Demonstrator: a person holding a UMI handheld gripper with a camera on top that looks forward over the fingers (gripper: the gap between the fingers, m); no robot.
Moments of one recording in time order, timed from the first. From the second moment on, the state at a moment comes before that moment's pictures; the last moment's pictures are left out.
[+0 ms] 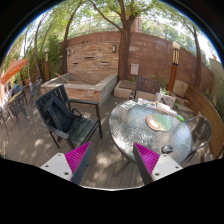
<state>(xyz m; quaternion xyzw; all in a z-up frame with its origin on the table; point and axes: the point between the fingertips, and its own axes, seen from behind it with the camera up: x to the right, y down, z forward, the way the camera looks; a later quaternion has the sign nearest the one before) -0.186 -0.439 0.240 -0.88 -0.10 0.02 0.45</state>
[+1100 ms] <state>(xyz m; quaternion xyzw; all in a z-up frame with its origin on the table) 0.135 -0.222 -0.011 -0.92 0.03 0.02 0.40</state>
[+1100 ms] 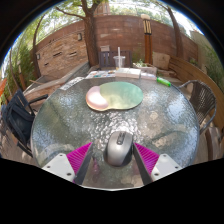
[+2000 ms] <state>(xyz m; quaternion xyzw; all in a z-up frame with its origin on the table) 0.102 -0.049 0.205 -0.84 0.00 0.05 0.53</state>
